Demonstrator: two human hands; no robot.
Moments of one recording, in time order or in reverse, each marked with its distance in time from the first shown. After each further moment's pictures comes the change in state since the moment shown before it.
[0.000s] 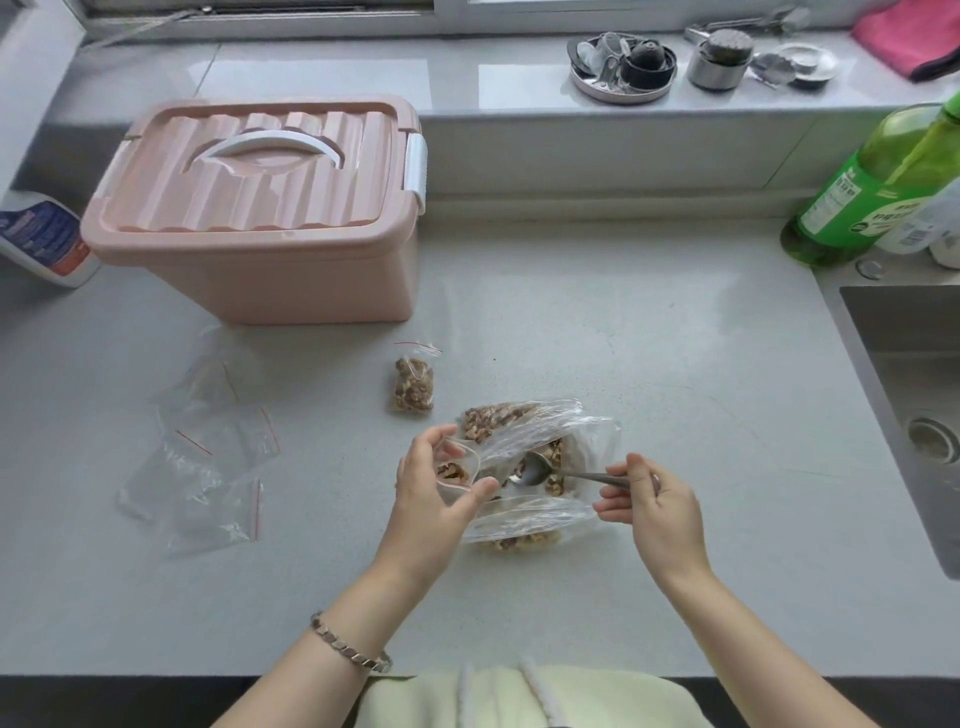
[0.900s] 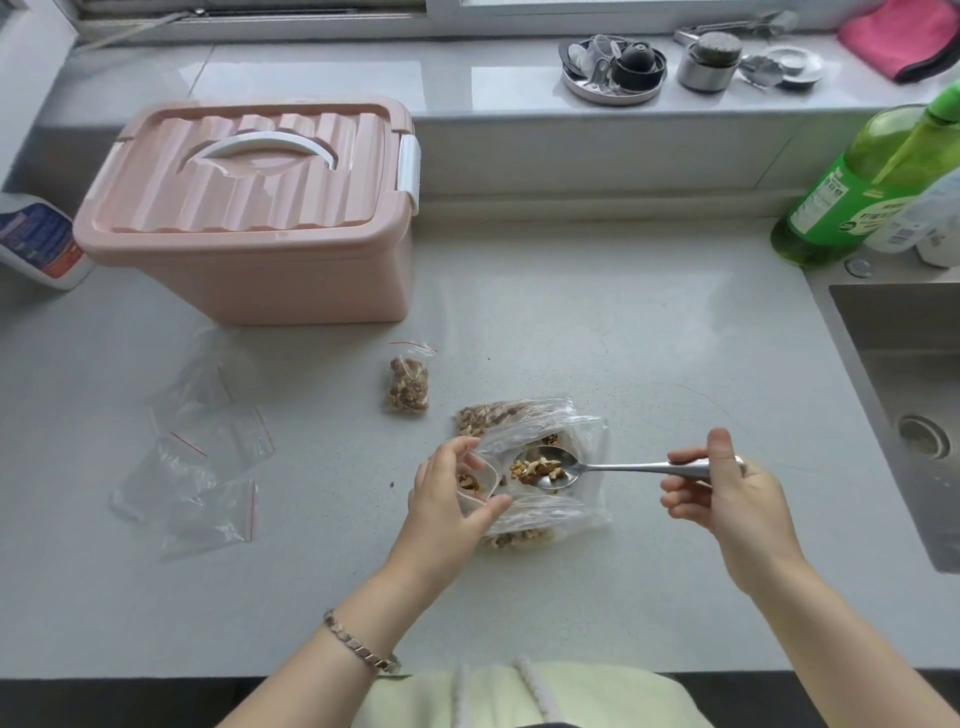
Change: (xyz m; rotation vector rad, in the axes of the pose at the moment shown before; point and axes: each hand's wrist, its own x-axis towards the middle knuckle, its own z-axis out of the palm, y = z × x) left_hand -0.001 -0.005 0.012 0.125 -0.135 -0.014; right_hand -0.002 -0.038 -0.051 0.223 0.021 0.077
